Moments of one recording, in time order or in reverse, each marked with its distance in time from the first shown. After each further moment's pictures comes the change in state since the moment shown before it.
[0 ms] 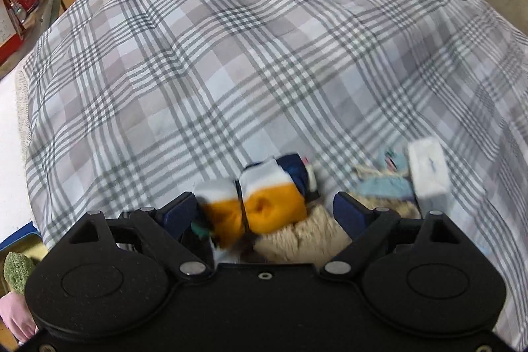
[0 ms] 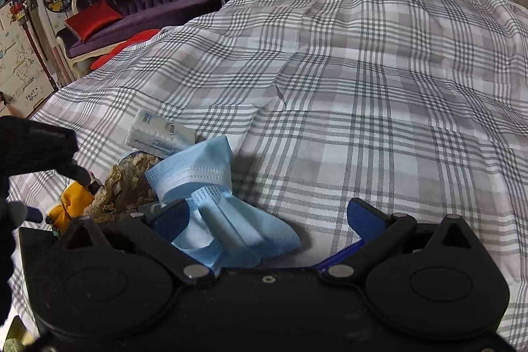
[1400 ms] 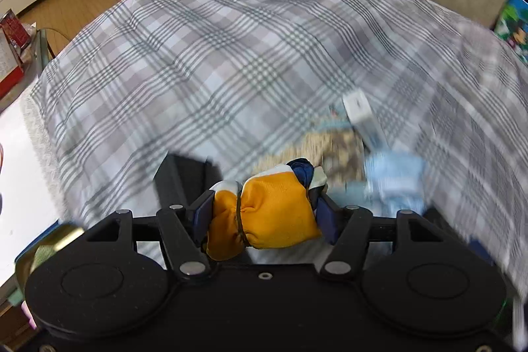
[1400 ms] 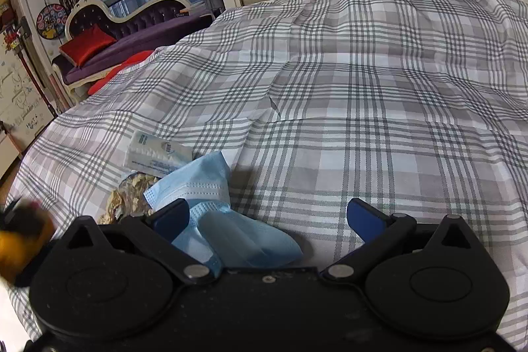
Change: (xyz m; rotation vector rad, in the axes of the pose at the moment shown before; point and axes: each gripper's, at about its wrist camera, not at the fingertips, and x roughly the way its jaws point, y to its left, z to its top) left arm -0.109 0.021 -0.073 0.166 -0.077 -0.108; right arm 0.000 -0.007 -0.001 0.079 -0.045 0.009
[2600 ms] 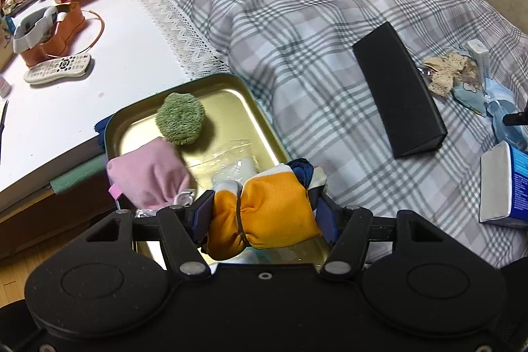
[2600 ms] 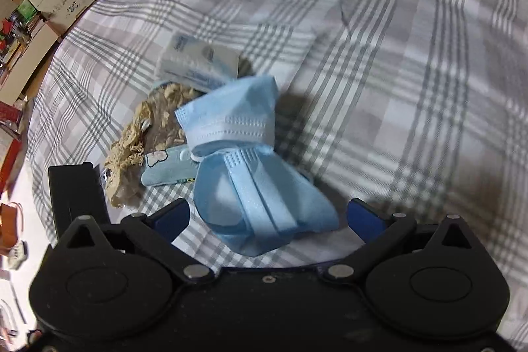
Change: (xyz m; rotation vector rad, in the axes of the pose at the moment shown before) left arm -0.046 0.177 -0.166 -0.233 0.032 0.103; right arm 0.053 0.016 0.033 -0.178 0.484 0.172
